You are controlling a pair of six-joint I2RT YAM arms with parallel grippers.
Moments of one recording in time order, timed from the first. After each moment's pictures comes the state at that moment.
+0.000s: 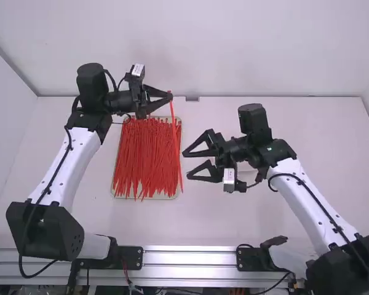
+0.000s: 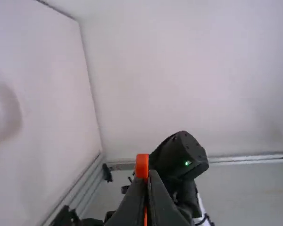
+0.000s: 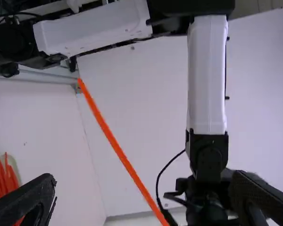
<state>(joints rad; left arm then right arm) -0.04 1.49 1.34 -0.05 1.26 -1.19 0.39 1.31 1.09 -0.48 -1.56 -2.09</state>
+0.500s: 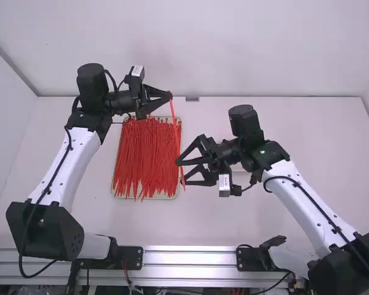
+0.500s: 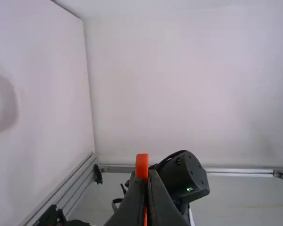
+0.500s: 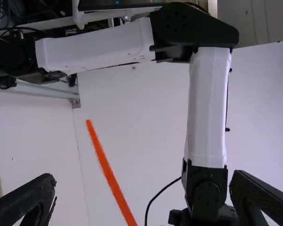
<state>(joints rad) -0.04 1.49 1.34 -0.06 1.23 -1.26 0.46 1.31 1.09 -0.42 -1.56 -2.10</state>
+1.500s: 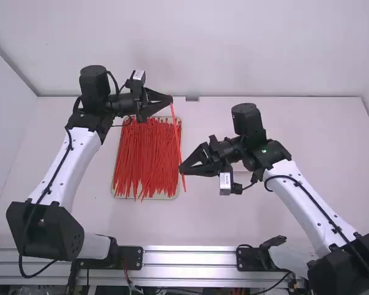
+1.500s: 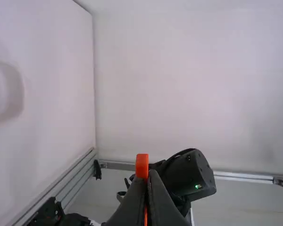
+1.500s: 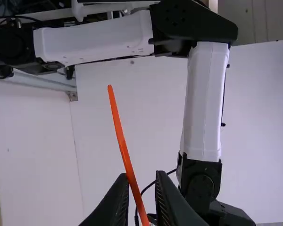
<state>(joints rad) -0.05 1.49 1.34 -0.15 1.23 -1.24 0.44 1.31 1.09 -0.39 -1.56 -2.10</state>
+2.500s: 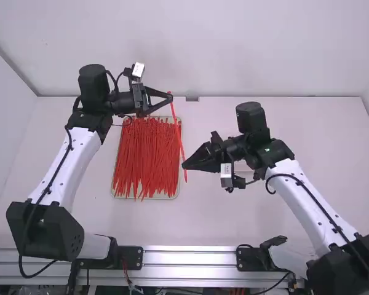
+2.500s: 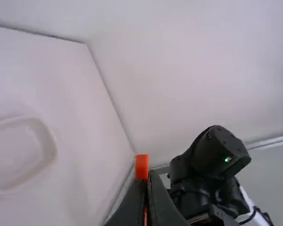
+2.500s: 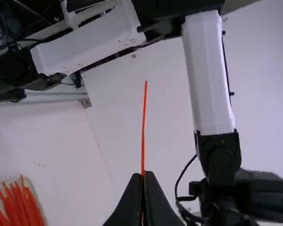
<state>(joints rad) -0.05 1.49 1.34 -0.10 1.23 -0.85 0.40 1.31 1.09 -0.40 -1.55 -1.82</state>
